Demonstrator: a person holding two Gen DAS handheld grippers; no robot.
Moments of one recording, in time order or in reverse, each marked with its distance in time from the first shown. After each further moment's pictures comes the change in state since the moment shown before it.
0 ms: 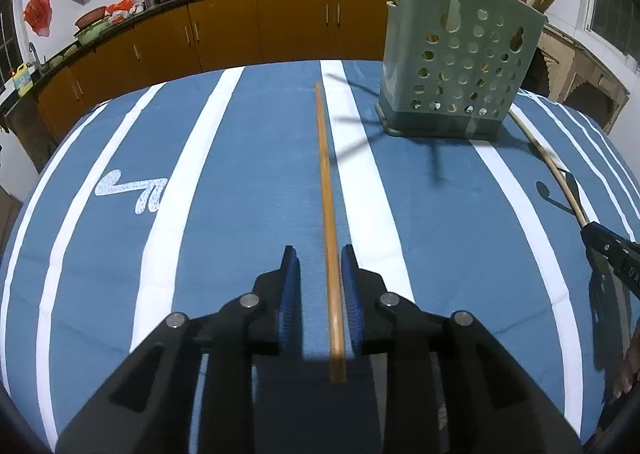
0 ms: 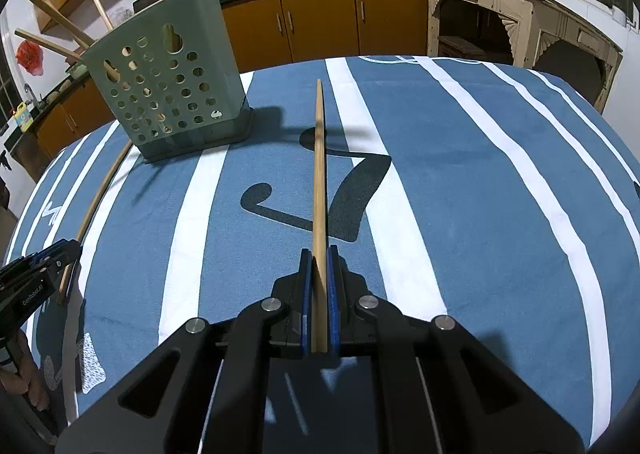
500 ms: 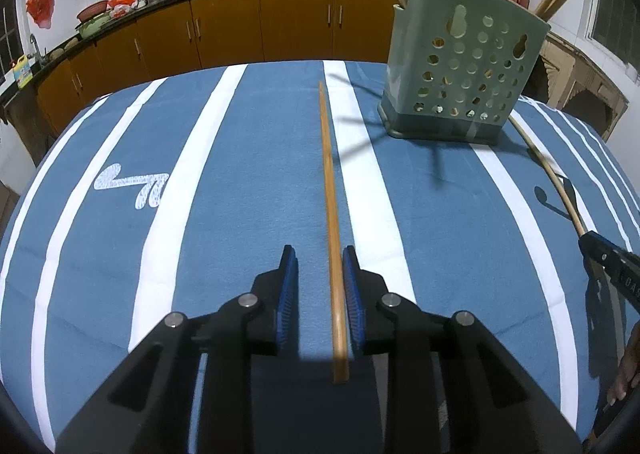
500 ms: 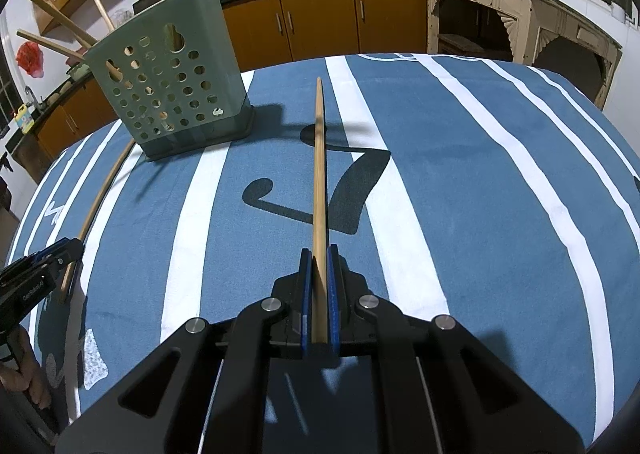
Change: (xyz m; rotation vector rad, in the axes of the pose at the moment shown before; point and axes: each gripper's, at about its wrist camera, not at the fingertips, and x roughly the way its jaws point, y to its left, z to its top) left arm -0.002 0.006 -0.003 -0.023 -0.001 -0.016; right arm -0.002 0.000 -0.004 0.005 0.002 0.006
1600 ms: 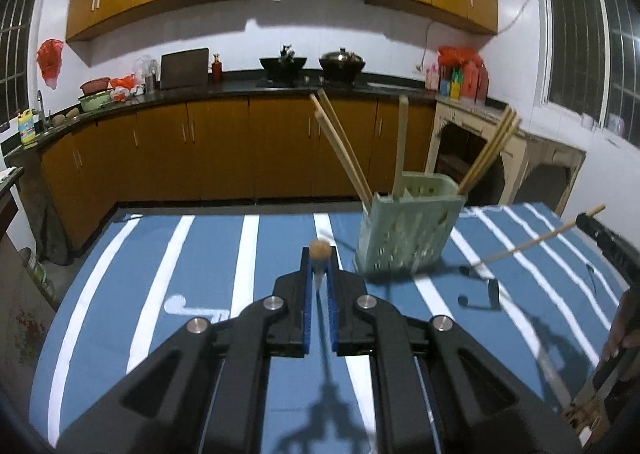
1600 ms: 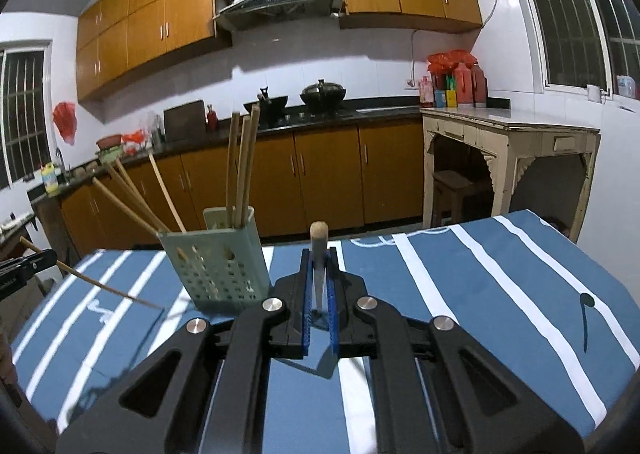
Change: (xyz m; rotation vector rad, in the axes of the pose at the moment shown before) left arm -0.151 0.023 0.055 0.023 -0.377 -0.087; right arm -0.138 -0.011 0.052 -0.039 -0.503 0.036
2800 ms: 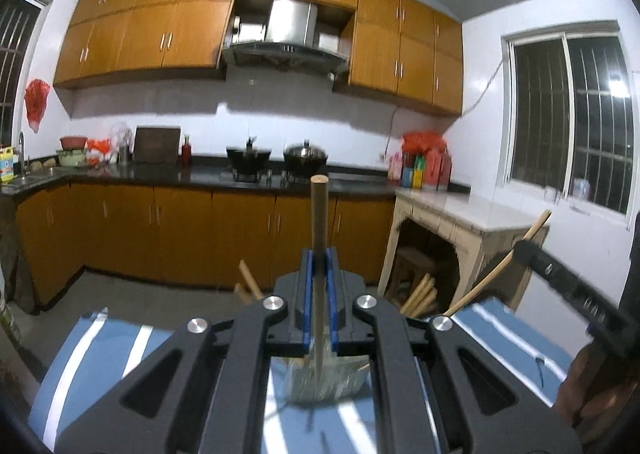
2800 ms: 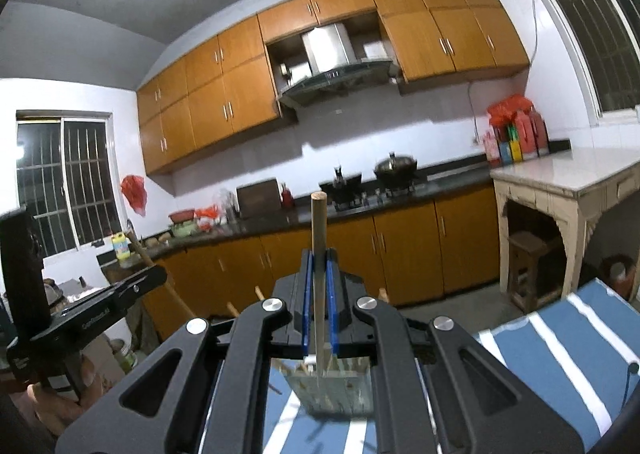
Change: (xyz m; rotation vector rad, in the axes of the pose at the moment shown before) left arm -0.058 -0.065 0.131 -0.018 -0.317 -0.126; right arm -0.041 0.051 0.119 0.056 -0.248 0.277
